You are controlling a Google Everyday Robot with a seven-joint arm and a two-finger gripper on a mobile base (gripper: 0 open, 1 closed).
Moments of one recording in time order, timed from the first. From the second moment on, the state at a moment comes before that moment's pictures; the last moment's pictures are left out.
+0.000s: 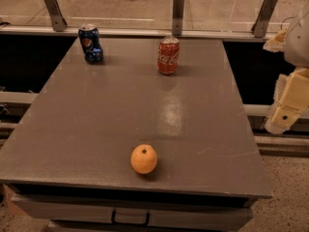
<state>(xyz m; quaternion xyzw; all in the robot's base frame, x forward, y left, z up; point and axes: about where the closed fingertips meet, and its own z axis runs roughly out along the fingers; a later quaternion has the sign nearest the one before) 0.438 -0.217 0.976 -0.60 0.78 -0.03 0.16</state>
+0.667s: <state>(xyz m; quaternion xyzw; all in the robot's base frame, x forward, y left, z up) 0.484 -0.203 0.969 -0.62 0.76 -0.02 0.19</state>
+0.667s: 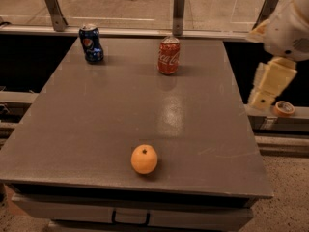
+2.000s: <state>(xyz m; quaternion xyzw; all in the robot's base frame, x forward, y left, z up) 0.694 -0.110 0.900 -0.62 0.71 0.13 0.30</state>
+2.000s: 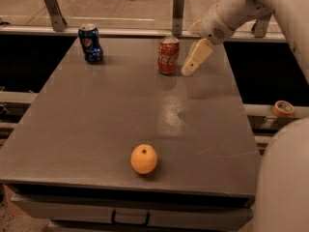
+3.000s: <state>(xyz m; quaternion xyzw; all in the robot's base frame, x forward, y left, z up) 0.663 -0.053 0.886 -0.63 0.68 0.27 0.27</state>
